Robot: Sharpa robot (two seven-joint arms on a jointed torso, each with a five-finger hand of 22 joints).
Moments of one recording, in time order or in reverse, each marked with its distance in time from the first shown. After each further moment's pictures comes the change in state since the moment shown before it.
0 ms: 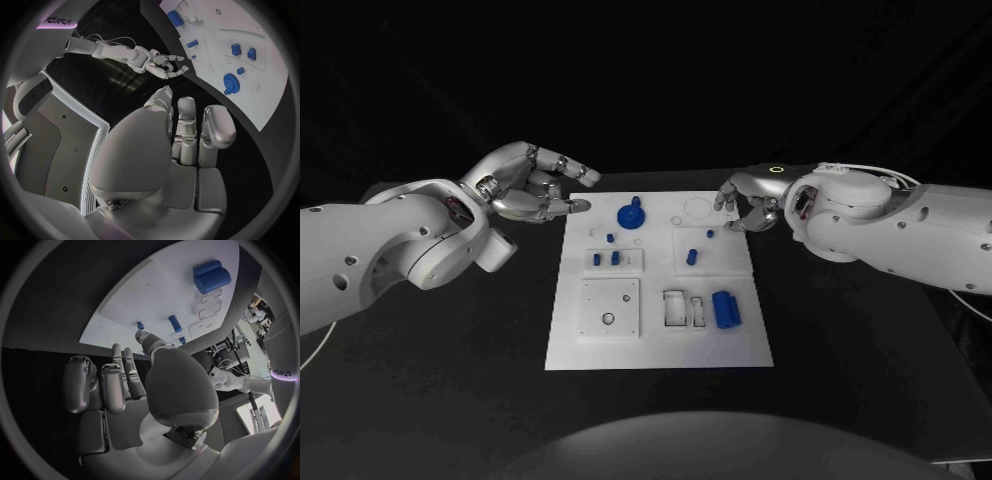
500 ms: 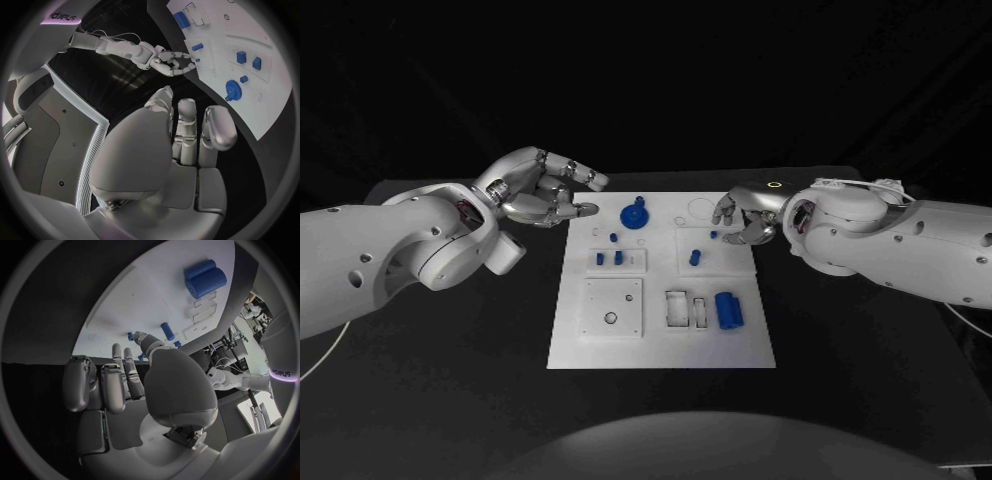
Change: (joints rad) left arm -0.018 0.016 0.000 -0.013 0.040 0.025 0.012; left_hand 0.006 0.004 -0.008 0.003 0.015 -0.004 0.003 -0.004 -0.003 0.000 0.000 0.009 -0.007 0.009 0.002 0.026 0.019 0.000 0.007 0.000 0.017 0.000; right arm -0.037 0.008 0.000 0.005 0.026 -0.004 0.008; right_hand 0.000 0.000 0.001 -0.012 0.021 -0.004 0.003 -0.015 0.015 -0.015 0.007 0.017 0.010 0.000 0.000 -0.004 0.000 0.000 -0.004 0.004 -0.012 0.000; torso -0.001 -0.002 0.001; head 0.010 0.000
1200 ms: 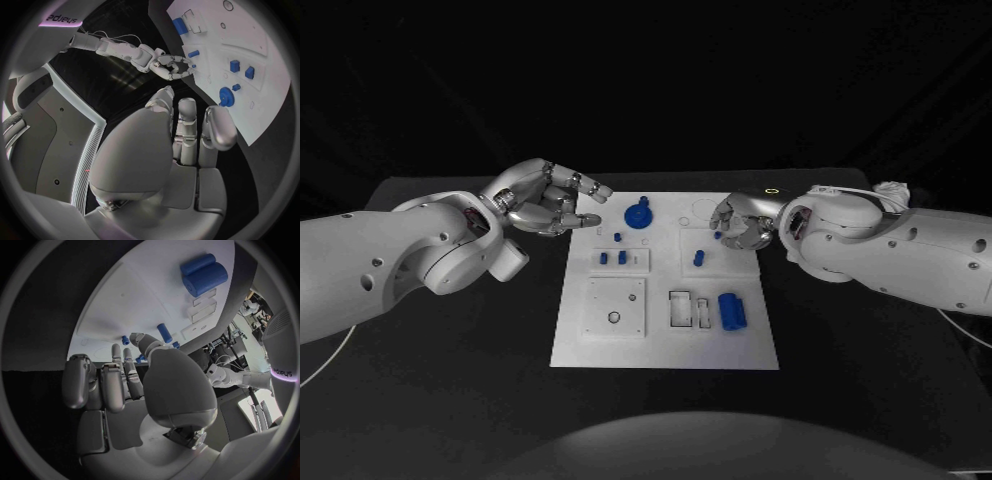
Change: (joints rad) left arm -0.027 -0.001 0.000 -0.014 -0.006 0.029 -0.008; left_hand 0.012 0.001 -0.003 -0.003 0.006 0.000 0.000 0.000 -0.002 0.004 -0.004 0.011 -0.009 0.000 0.000 0.000 -0.021 0.000 0.000 0.000 0.000 0.000; right arm -0.020 0.029 0.000 -0.017 0.024 -0.012 -0.002; right_hand 0.015 0.001 0.035 -0.035 0.107 0.002 0.008 -0.024 0.022 -0.021 0.011 0.014 0.008 -0.004 0.004 -0.012 0.000 0.000 -0.015 0.007 -0.024 0.000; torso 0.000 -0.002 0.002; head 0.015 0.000
